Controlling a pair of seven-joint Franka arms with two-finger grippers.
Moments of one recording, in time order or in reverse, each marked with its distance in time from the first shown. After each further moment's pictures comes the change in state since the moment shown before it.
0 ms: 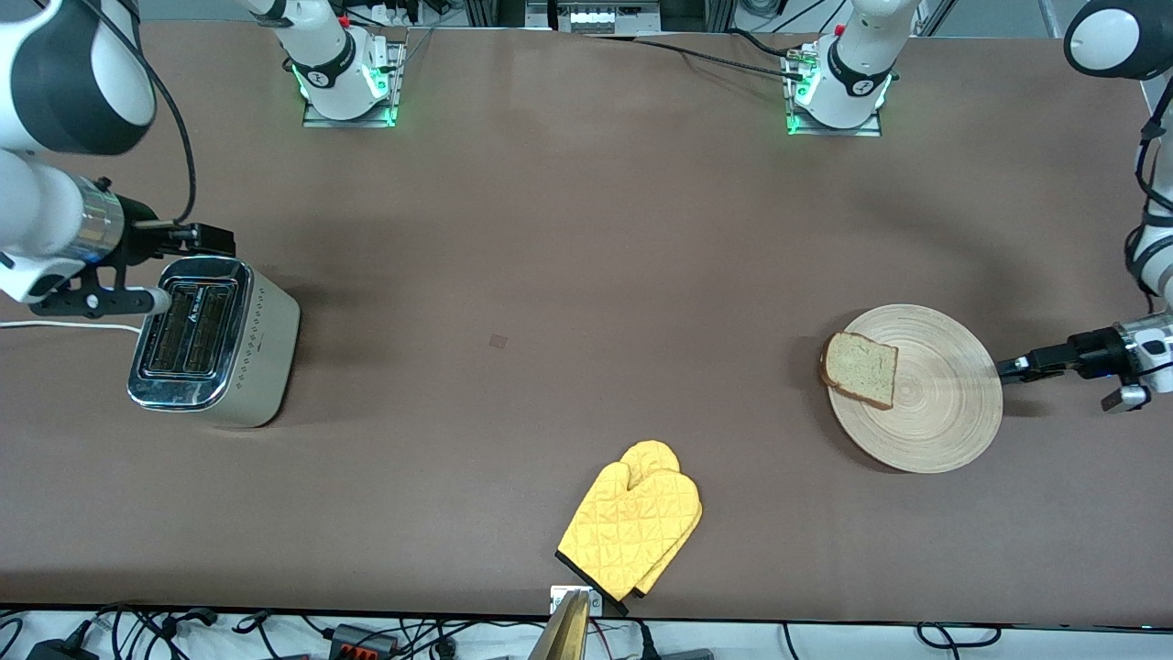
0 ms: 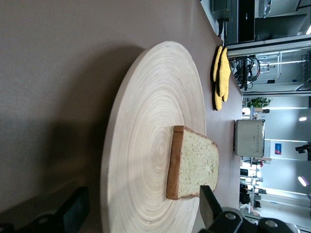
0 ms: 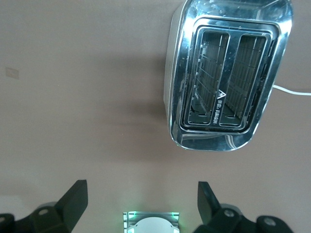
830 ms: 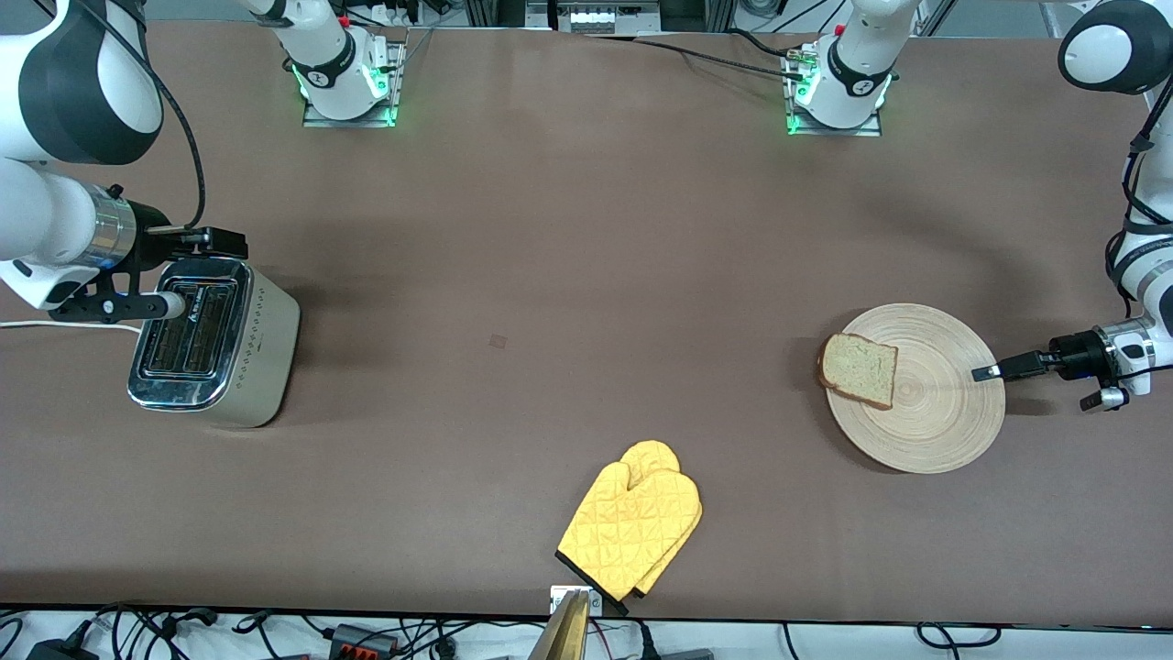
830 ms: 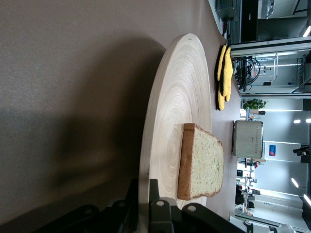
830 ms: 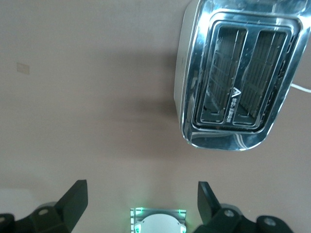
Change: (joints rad) left arm 0.001 0.031 0.002 0.013 -0.002 0.001 0.001; right arm 0.004 0.003 0.003 0.005 0.035 -0.024 -0.002
